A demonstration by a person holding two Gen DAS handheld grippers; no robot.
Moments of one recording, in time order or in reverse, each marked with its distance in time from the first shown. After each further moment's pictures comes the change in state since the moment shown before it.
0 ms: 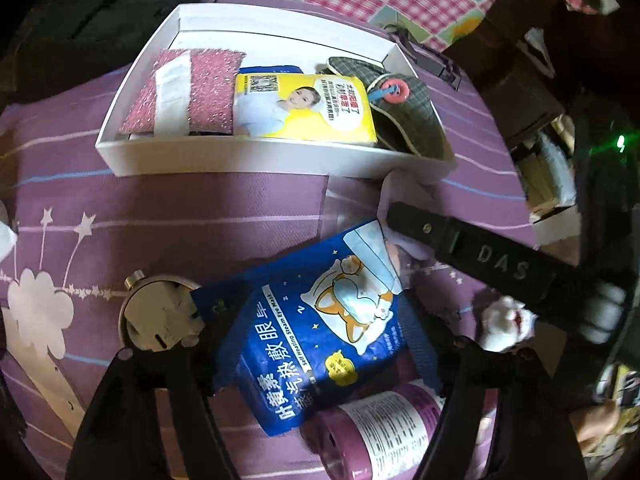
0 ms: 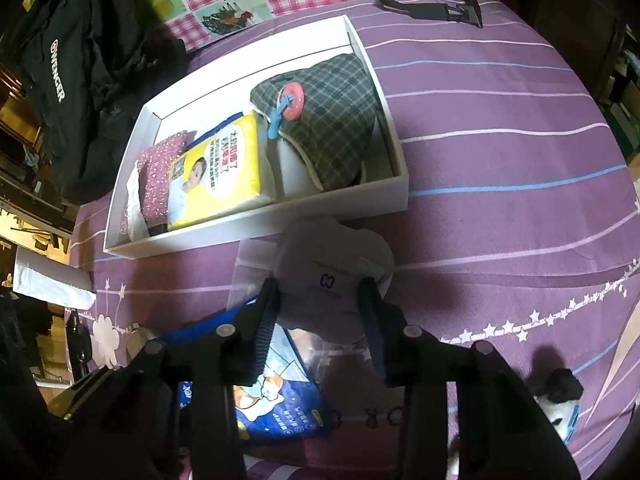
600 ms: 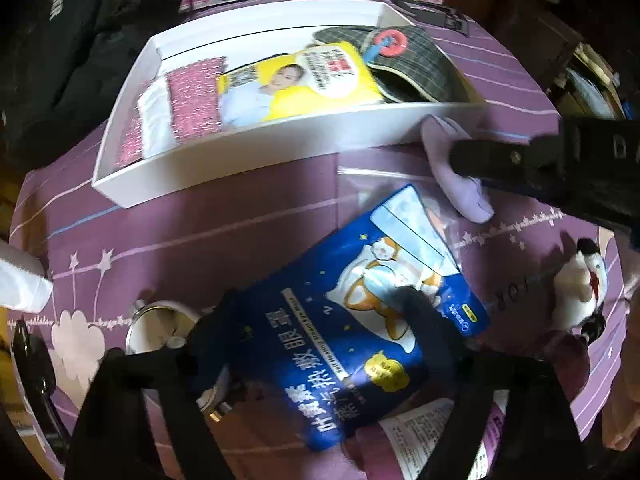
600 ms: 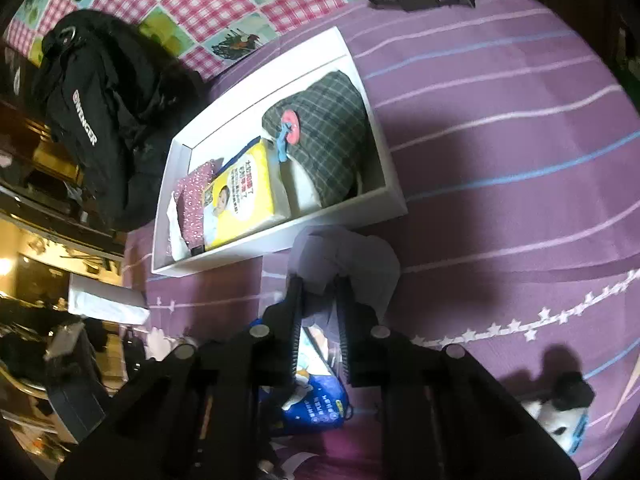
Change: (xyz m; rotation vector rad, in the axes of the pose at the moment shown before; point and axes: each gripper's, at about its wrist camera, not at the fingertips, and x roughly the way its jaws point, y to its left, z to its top) left arm 0.023 -0.021 -0.005 0.166 0.039 0.240; right arm -0.013 -0.024 0.004 0.091 -0.008 0.197
